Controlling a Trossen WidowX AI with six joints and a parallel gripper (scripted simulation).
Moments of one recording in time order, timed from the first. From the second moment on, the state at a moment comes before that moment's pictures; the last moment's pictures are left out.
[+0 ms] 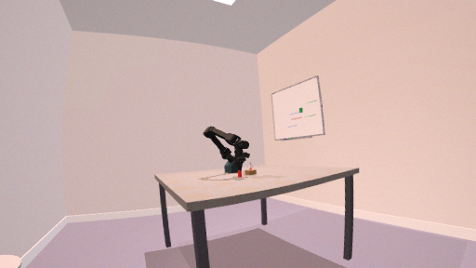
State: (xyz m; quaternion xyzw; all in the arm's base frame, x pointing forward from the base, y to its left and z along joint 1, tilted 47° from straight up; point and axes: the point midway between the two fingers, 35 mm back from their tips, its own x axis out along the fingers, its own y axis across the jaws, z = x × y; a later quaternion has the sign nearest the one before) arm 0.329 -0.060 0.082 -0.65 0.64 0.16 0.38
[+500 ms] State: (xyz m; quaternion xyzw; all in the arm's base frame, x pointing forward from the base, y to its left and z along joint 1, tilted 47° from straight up) arm 0.332 -0.078 0.067 -0.65 0.64 0.16 0.38
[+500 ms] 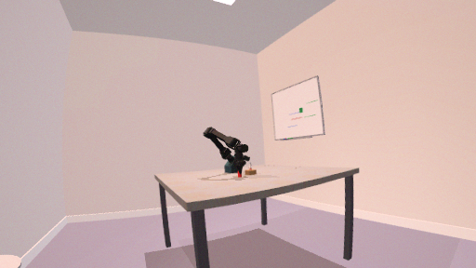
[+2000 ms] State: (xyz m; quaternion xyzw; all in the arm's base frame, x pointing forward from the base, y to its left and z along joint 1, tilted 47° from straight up) arm 0.322 -0.051 0.088 -0.65 0.64 0.16 0.37
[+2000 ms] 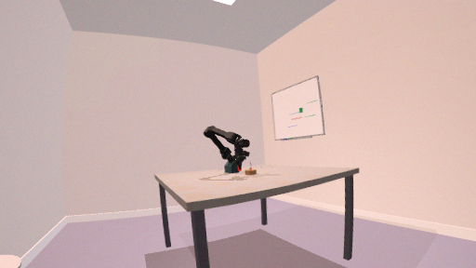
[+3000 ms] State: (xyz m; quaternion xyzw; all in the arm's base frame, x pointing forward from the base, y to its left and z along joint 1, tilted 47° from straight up) arm 0.296 0.033 0.061 -0.65 0.63 0.17 0.38
